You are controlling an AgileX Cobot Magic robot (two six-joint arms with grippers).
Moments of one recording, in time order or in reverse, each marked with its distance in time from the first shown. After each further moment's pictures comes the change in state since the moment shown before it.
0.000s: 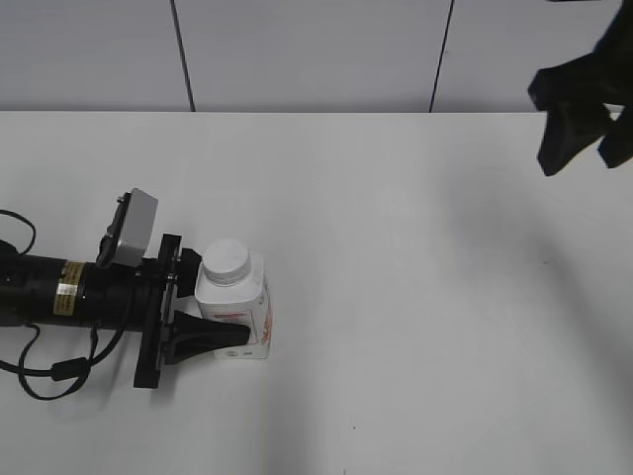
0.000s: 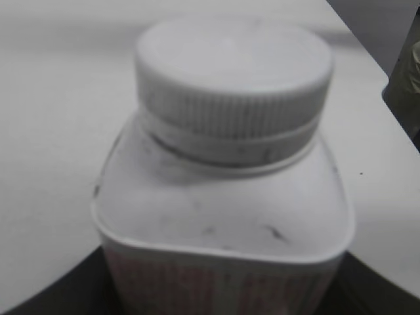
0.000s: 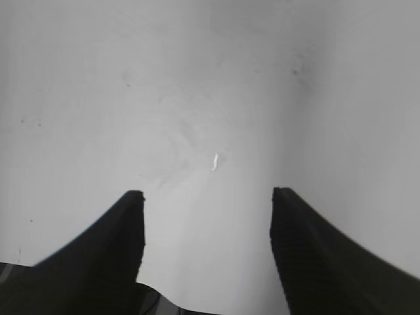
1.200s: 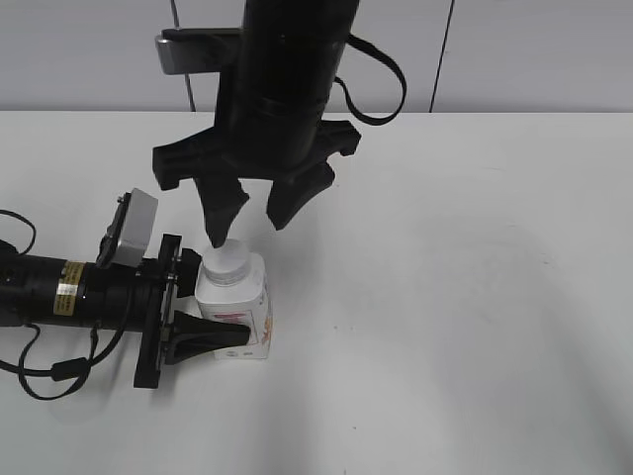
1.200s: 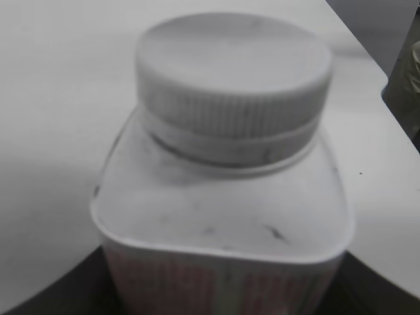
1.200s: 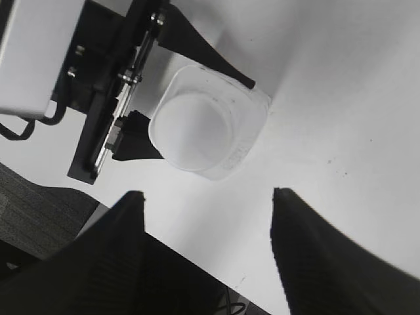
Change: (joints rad) left arm 0.000 0.000 0.000 0.001 -0.001 0.000; right arm 0.531 0.431 -0.431 0.170 0.000 0.125
